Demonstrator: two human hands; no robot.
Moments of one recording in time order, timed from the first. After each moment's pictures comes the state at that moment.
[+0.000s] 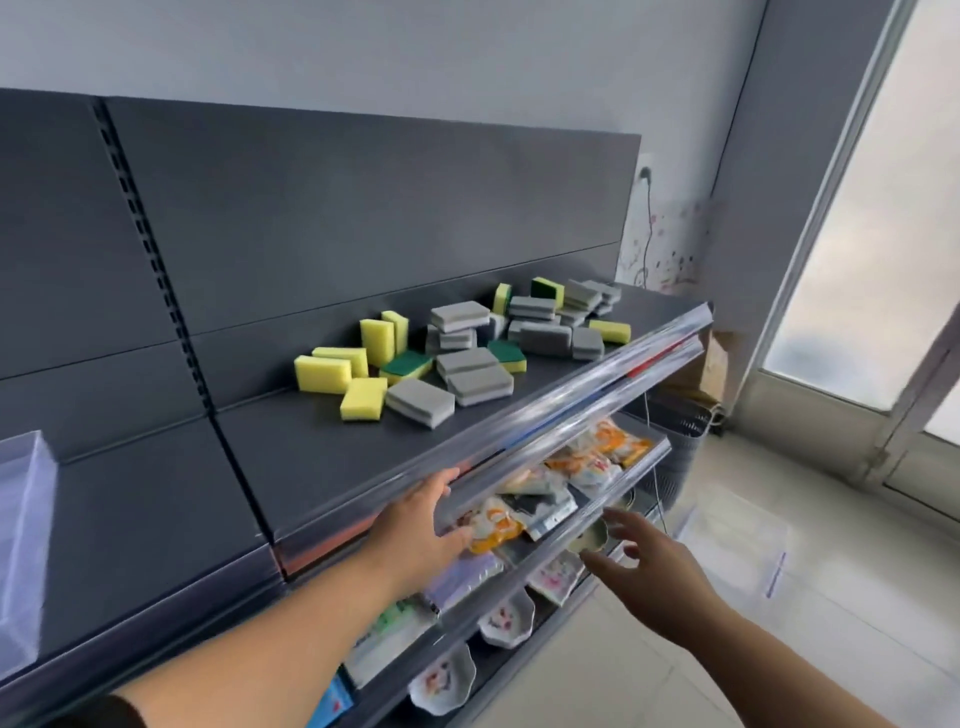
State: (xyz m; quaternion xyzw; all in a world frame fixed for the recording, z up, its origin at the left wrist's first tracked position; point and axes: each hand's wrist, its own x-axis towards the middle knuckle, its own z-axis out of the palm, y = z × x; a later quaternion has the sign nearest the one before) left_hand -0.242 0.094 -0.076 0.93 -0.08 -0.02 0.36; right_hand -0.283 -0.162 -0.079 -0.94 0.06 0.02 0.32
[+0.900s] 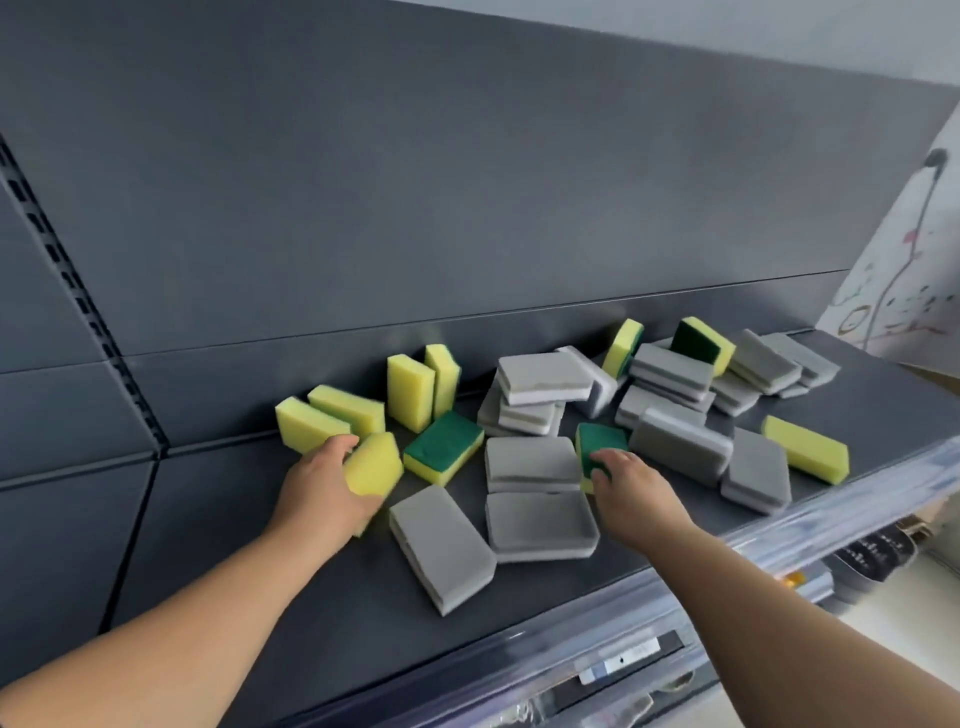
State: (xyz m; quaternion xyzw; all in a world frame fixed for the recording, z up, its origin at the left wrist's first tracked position) left_hand 0.021 0.167 -0.073 0.90 0.28 0.09 0.31; right_hand 0.141 -0.113 -0.078 -0.97 -0.11 0.05 0.21
